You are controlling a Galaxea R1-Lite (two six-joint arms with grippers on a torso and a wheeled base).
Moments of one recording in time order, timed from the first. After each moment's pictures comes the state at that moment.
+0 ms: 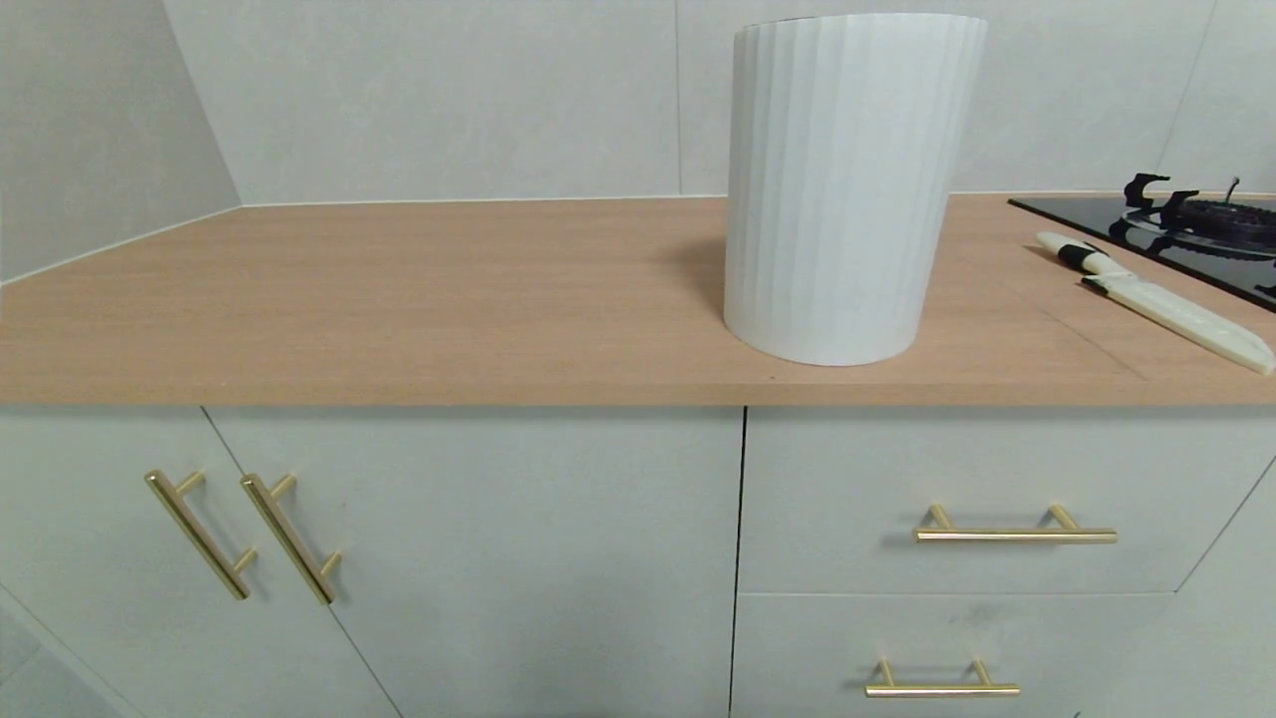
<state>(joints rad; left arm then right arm) 0.00 0.00 0.00 0.01 -0.07 0.02 0.00 0.00 0.00 0.00 -0.02 0.01</state>
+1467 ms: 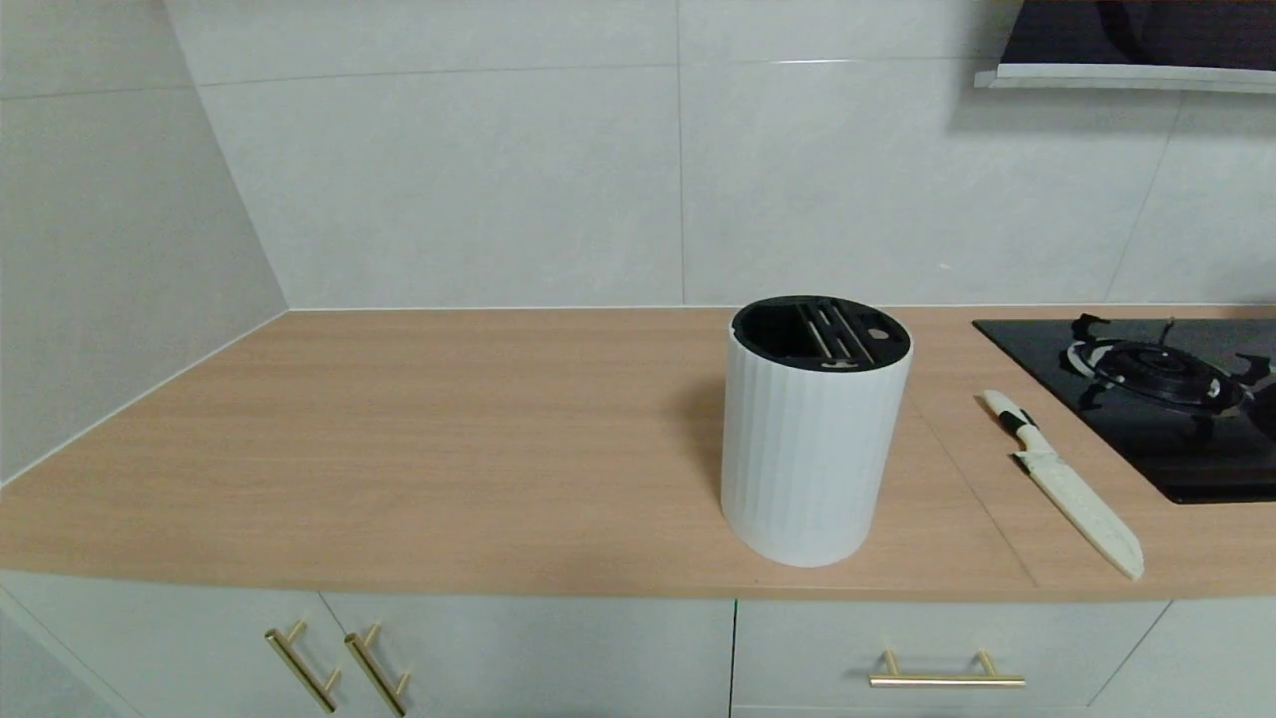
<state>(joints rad) 0.00 0.00 0.00 0.01 -0.07 0.02 0.00 0.00 0.00 0.00 -0.02 0.01</state>
